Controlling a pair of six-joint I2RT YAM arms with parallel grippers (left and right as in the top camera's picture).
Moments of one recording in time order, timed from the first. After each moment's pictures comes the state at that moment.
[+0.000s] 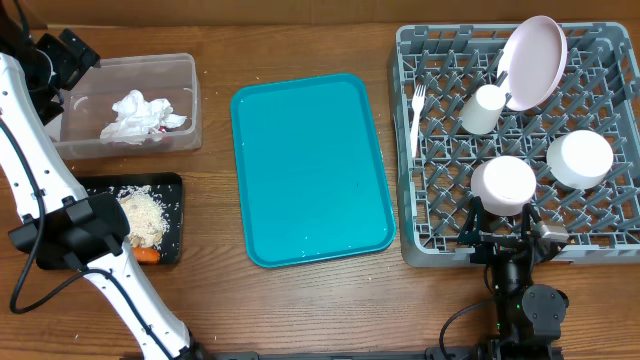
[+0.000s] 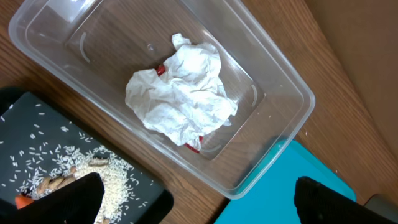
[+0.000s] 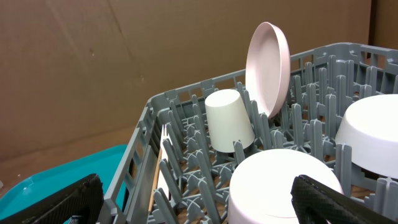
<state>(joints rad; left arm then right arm) 0.44 2.36 2.84 -1.68 0.18 -0.47 -0.04 0.01 0.02 -0.04 0.01 0.28</state>
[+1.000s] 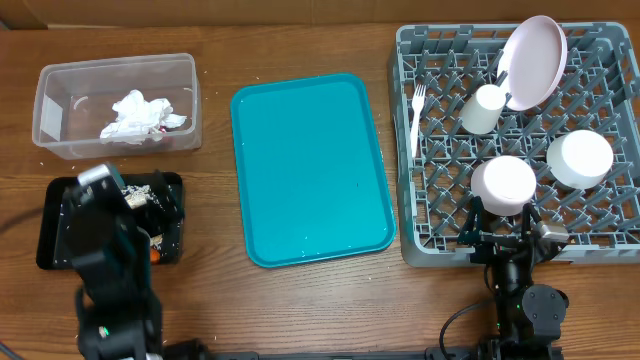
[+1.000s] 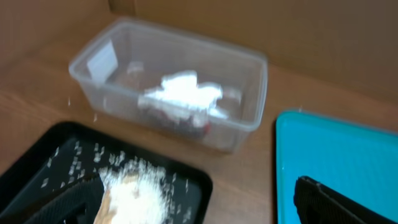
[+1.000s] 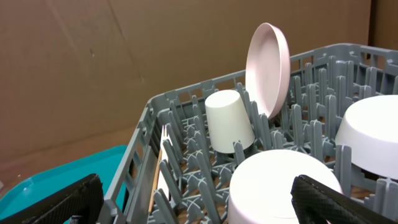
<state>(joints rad) 0.25 0.66 0.62 -0.38 -0.04 -0.18 -0.04 0.01 0.02 -0.04 0.00 0.28</state>
